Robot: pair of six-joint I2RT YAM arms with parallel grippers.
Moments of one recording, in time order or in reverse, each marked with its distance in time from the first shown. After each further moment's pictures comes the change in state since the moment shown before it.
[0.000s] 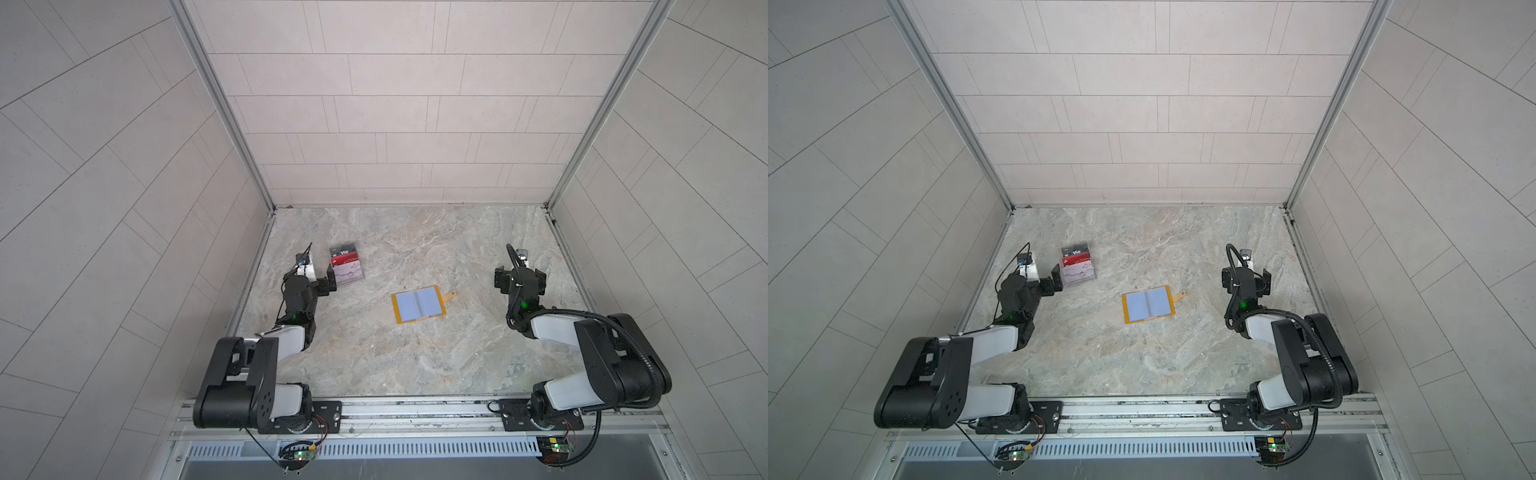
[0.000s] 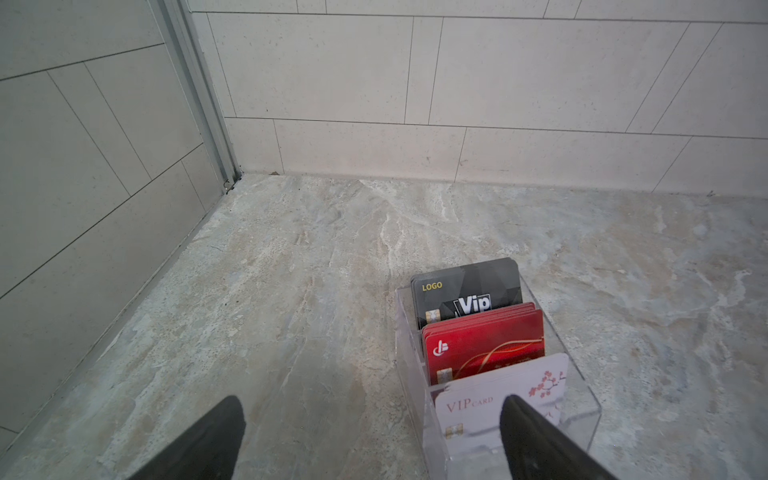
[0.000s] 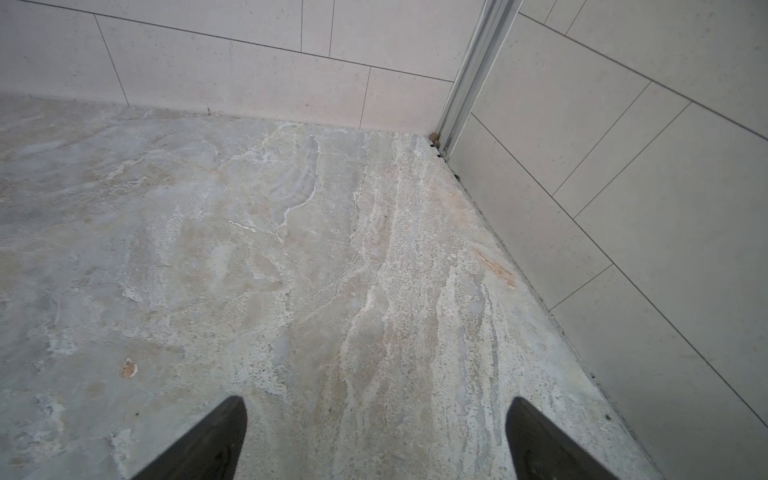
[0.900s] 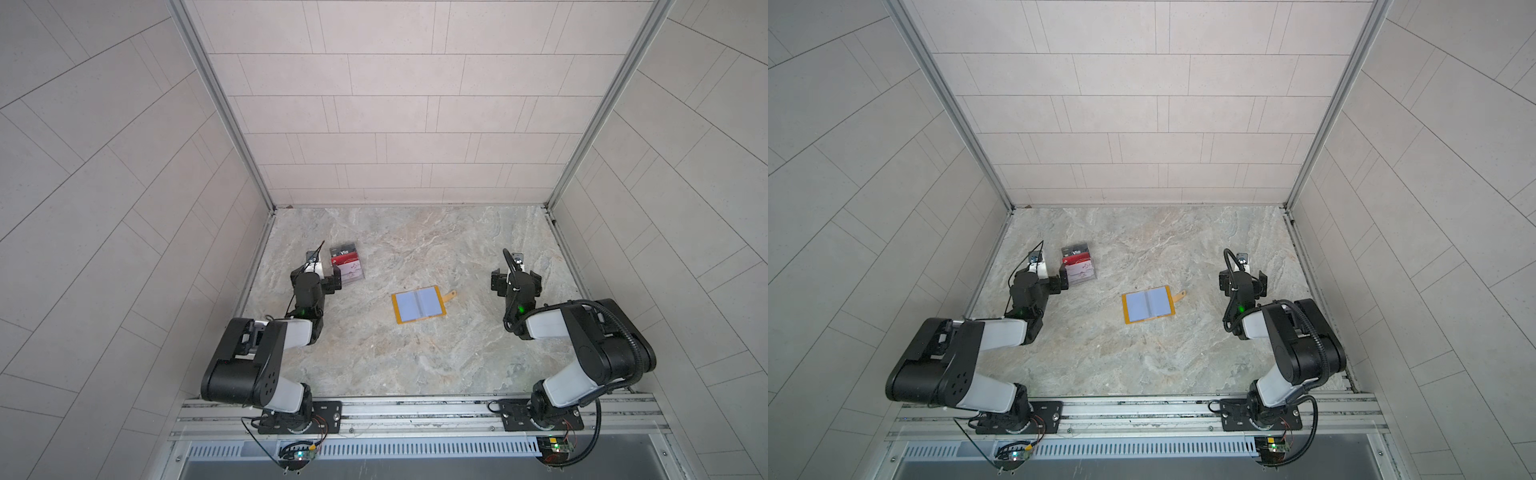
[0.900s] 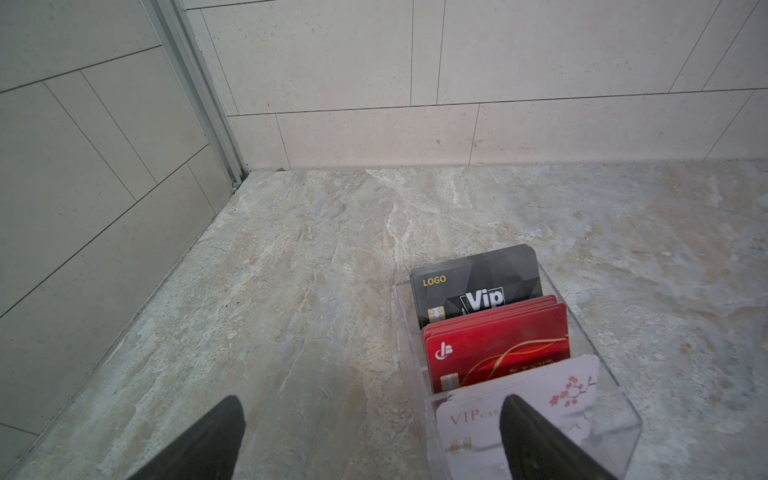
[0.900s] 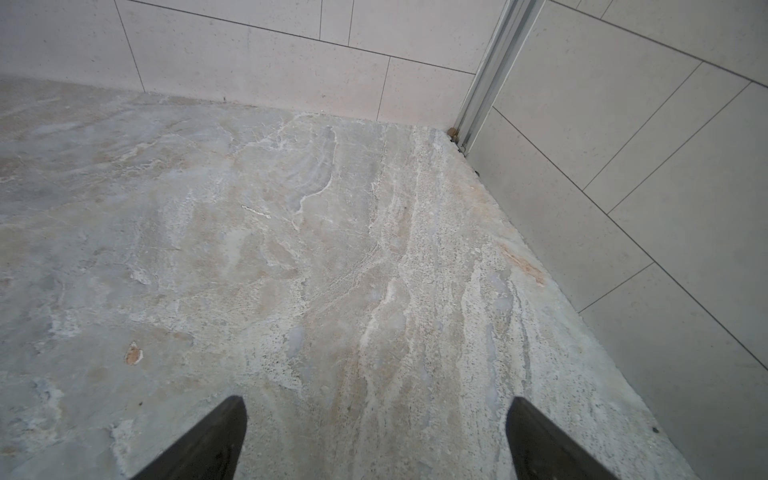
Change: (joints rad) left arm -0.051 0.075 0.035 0.026 -0.112 0.036; right arm 0.000 0.102 -0.019 0.134 -0.026 -0.013
